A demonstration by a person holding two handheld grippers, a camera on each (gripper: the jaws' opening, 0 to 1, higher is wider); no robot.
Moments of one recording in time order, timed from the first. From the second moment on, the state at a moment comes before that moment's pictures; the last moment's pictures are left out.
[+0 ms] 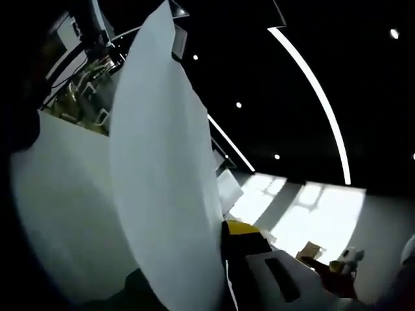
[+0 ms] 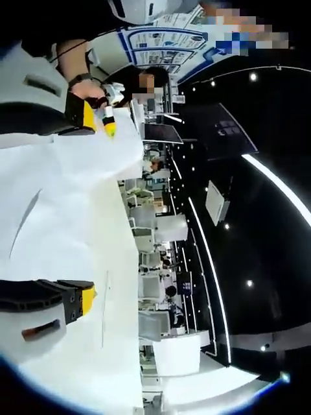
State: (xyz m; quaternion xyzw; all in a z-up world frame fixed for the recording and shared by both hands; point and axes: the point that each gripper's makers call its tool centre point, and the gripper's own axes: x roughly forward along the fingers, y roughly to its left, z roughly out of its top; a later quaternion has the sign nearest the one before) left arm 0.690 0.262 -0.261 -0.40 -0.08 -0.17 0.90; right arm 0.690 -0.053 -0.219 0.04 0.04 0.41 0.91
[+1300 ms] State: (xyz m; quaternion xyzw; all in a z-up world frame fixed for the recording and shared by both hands) left arm 0.690 0.263 -0.261 -0.40 -0.08 -0.16 0.90; right arm 0.715 -0.082 -0.289 0.04 0.14 0.33 0.93
